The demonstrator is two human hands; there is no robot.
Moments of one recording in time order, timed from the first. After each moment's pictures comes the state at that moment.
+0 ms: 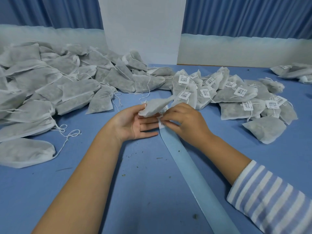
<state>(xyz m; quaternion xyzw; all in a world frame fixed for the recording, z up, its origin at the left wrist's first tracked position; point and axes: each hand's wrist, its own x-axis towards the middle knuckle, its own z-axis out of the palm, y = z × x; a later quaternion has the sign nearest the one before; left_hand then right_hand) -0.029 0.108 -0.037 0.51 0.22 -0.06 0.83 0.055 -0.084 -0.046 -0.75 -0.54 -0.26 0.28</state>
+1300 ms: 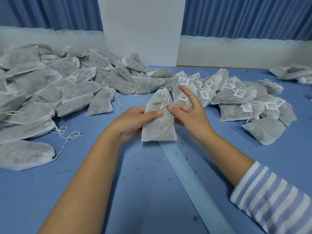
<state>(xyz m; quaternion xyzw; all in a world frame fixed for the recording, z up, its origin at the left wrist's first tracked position) -0.041 0.085 -0.020 0.70 0.13 0.01 0.70 0.052 -0.075 -0.034 -0.61 -0.26 0.13 0.74</state>
